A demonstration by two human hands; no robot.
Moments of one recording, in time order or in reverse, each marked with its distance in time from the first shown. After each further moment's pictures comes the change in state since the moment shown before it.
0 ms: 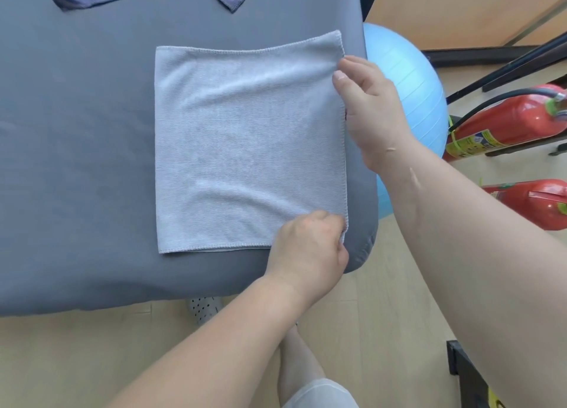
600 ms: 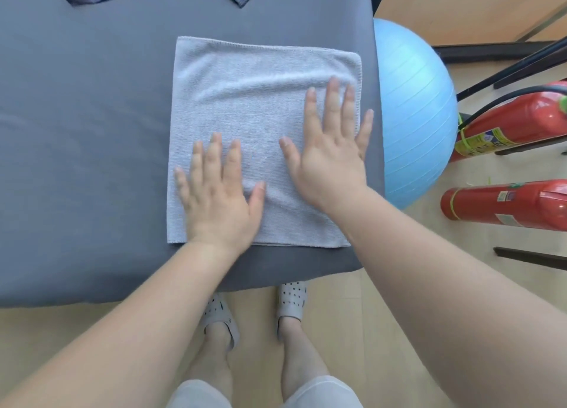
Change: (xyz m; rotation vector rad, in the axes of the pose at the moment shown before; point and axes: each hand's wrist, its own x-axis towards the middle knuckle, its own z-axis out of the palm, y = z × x) left_hand 0.006 -0.100 -0.047 0.301 0.242 -0.322; right_hand -0.052 0.027 0.060 -1.031 -0.066 -0.162
